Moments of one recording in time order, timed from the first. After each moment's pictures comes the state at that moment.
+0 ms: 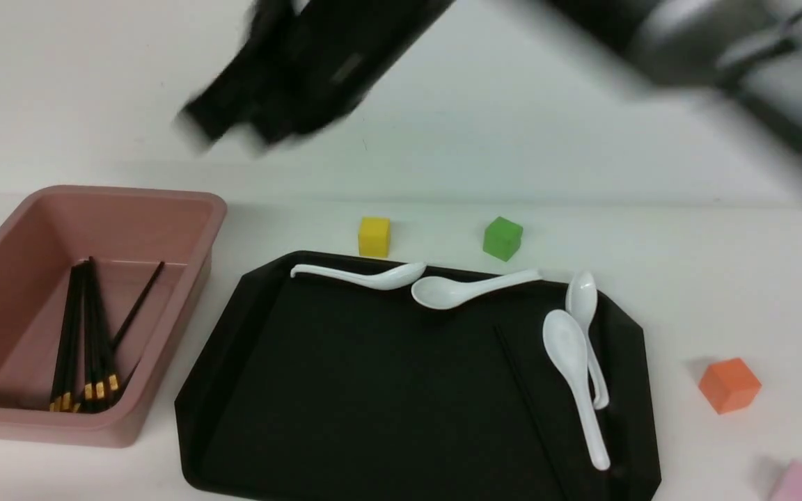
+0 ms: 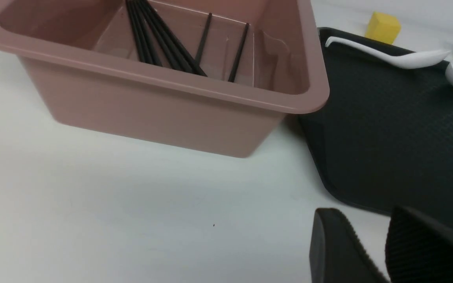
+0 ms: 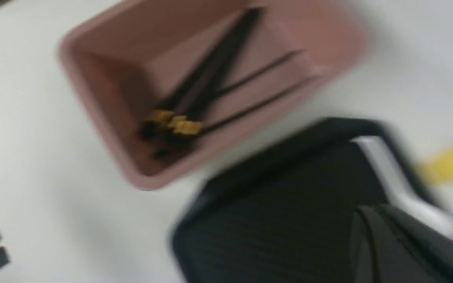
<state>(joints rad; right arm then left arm) 0.83 1.96 -2.41 0.00 1.25 0.03 -0.09 -0.01 0.03 -0.06 0.38 -0.20</state>
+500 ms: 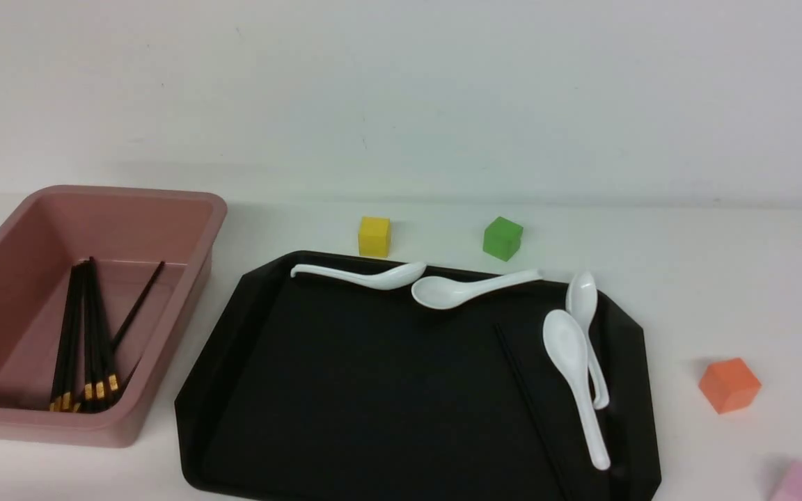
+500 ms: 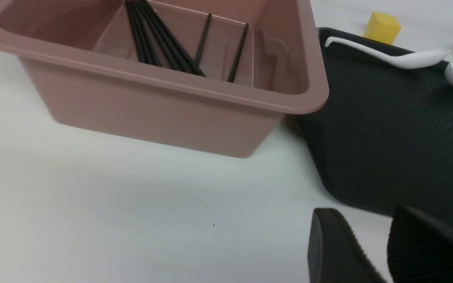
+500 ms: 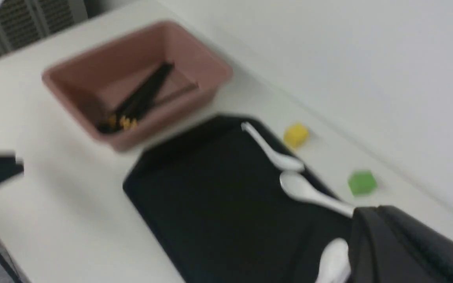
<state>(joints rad) 0.83 1.00 -1.64 -0.12 1.20 0.05 -0.09 -0.01 0.03 -0.06 0.38 -0.20</state>
